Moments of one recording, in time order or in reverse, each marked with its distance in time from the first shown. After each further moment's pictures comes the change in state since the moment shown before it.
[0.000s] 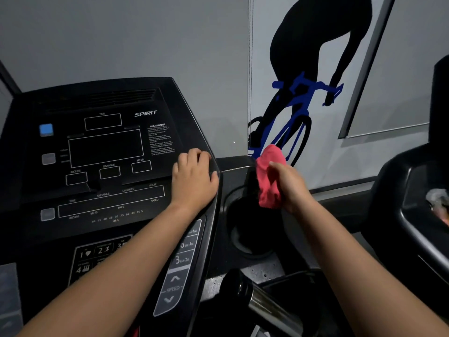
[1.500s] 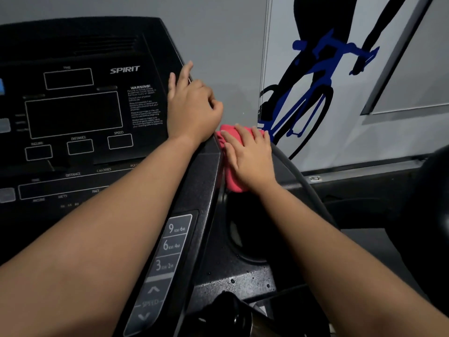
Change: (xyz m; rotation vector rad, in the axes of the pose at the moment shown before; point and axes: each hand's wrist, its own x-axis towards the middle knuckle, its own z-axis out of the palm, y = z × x) left_hand 0.102 -0.008 0.034 -0.047 0.106 -0.028; right_hand 0.082 0.048 0.074 -1.151 0.121 -1.108
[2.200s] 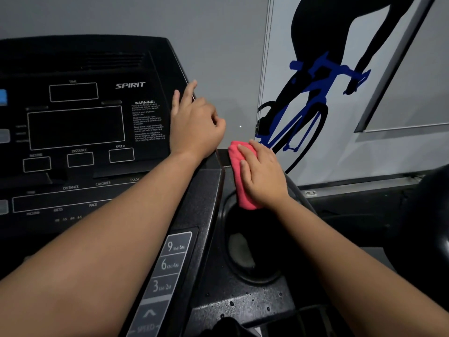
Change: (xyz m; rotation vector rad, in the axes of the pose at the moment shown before) left_hand -0.002 0.001 0.002 -0.037 0.027 0.008; right_hand -0.003 0.027 -0.008 0.107 0.015 0.008
